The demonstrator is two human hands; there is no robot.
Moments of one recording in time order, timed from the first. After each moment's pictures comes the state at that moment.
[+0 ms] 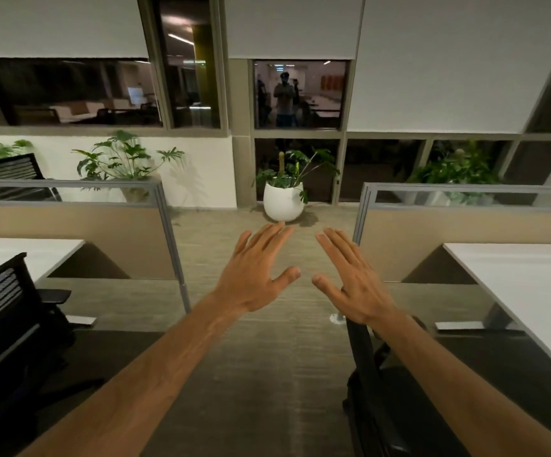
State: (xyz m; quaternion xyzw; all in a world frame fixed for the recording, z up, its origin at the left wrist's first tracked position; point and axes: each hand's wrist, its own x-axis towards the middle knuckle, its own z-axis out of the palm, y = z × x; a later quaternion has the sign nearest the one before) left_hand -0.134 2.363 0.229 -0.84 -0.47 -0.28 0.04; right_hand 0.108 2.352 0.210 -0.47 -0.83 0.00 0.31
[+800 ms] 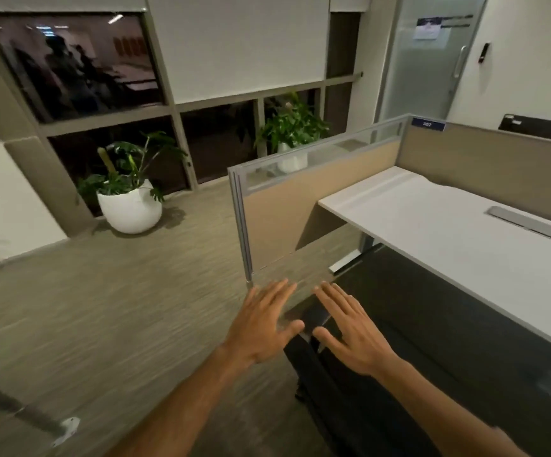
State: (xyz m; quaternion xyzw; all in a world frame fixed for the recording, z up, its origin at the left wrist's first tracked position) left_hand 0.057 2.639 0.077 -0.96 -0.23 -0.12 -0.15; right_hand 0.232 2.476 0.074 -0.75 -0.61 0.08 0.23
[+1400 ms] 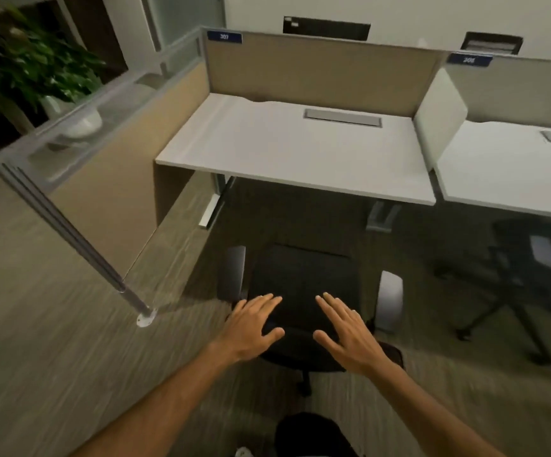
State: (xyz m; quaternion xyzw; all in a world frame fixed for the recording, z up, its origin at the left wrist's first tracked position) left_hand 0.139 2.703 -0.070 -0.97 0.09 0.12 -0.19; right_hand 0.160 2.425 -0.049 -0.93 -0.22 0.18 0.23
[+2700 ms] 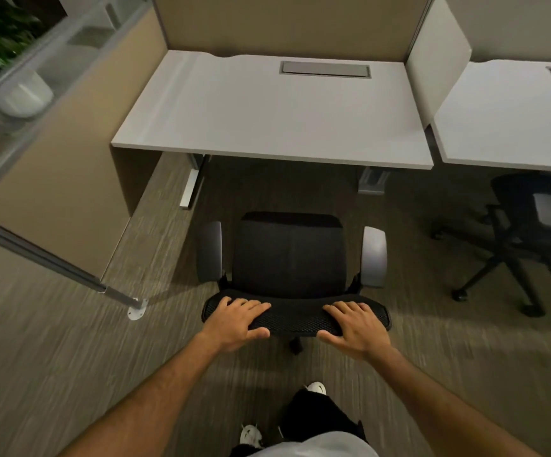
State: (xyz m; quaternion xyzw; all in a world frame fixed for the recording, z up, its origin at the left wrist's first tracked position) left_hand 0.233 2.718 -0.123 -0.94 0.20 0.26 -0.06; right_hand 0.241 2.388 -0.118 -0.95 -0.21 0.22 0.03
